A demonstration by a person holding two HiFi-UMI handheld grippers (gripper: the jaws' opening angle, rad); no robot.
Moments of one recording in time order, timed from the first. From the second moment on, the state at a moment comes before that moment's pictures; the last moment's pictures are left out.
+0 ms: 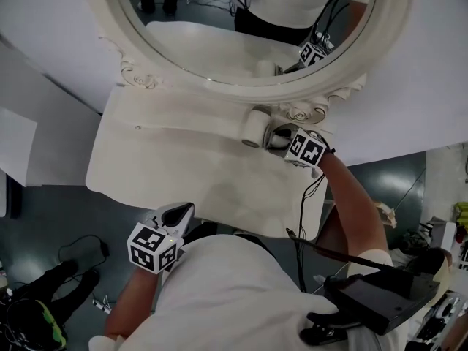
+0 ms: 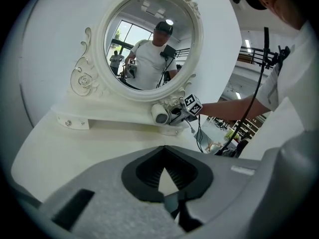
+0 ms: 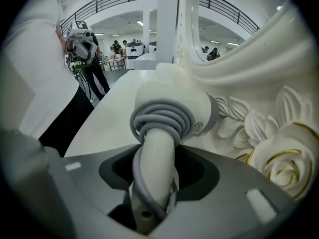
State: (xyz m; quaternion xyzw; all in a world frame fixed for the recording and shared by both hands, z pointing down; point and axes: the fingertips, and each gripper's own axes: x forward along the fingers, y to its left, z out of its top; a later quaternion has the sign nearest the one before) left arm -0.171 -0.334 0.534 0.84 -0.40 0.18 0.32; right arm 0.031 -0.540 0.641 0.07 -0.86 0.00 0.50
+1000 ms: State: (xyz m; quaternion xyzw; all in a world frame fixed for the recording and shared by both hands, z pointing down) left arm -0.155 -0.330 0.530 0.84 -0.39 0.19 0.32; right arm 0.043 -0.554 0.633 0.08 -0.87 0.01 0.49
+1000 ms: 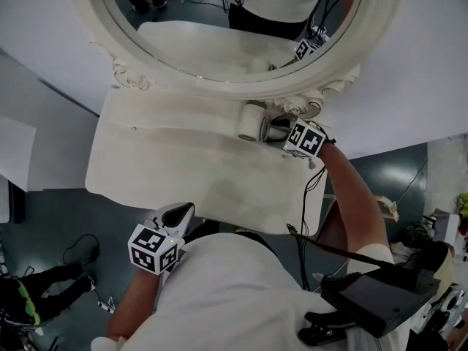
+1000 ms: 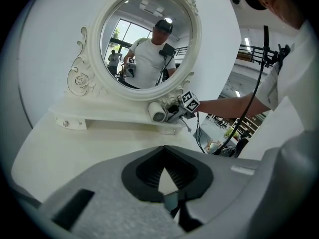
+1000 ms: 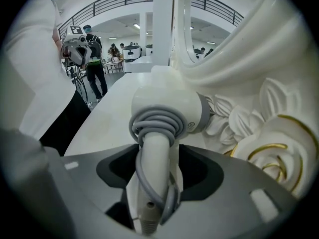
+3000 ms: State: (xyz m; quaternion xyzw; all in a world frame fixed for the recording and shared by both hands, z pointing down) left arm 0.008 -0.171 0.505 0.85 -0.40 0.20 0.27; right arm 0.123 -0.216 0.593 0.22 -0.92 0.21 0.23
